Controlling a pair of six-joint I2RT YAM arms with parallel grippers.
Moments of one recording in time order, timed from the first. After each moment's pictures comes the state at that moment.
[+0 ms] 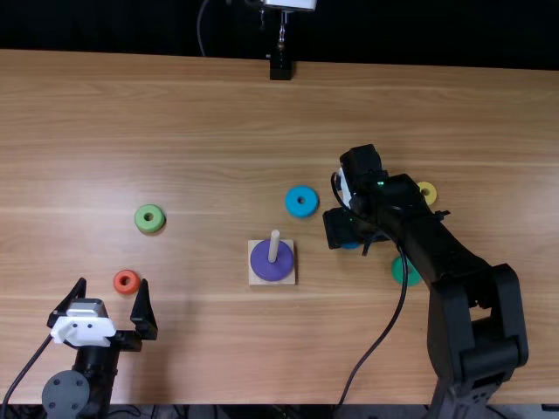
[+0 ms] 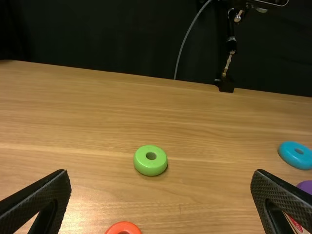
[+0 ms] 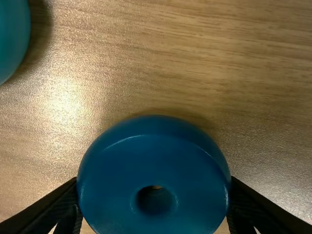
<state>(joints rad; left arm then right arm) -0.05 0.01 0.03 -0.09 0.01 -0.17 0.27 2.03 1.40 -0.78 -0.01 0.06</state>
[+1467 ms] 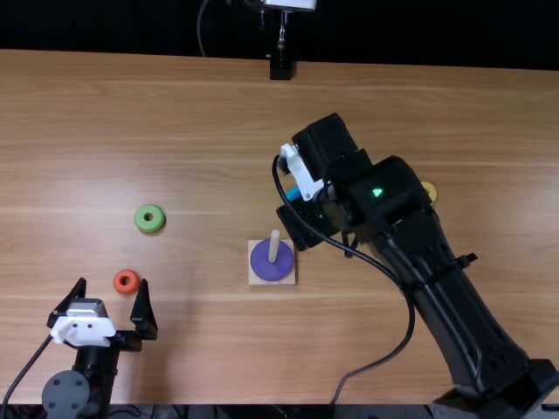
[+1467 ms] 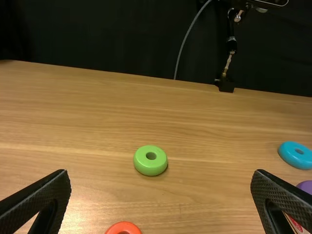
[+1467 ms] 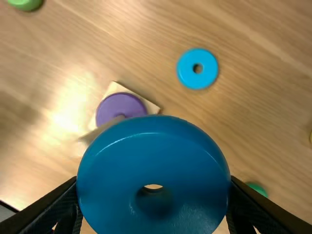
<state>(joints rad) -0.04 0.01 0.03 -0.09 0.01 -0.17 0.56 1.82 1.96 -1.34 -0.01 -0.05</state>
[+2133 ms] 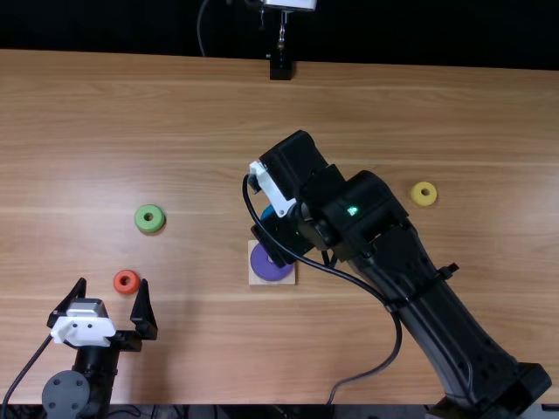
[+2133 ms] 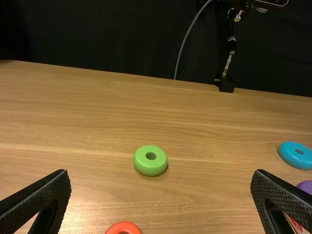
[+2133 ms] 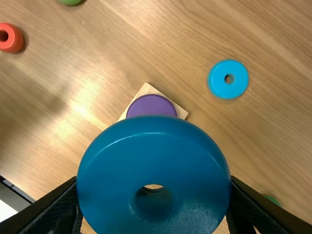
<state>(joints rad) -0.04 0.01 0.03 -0.09 0.01 -0.17 0.65 1.82 1.97 -1.34 -0.01 -0.05</state>
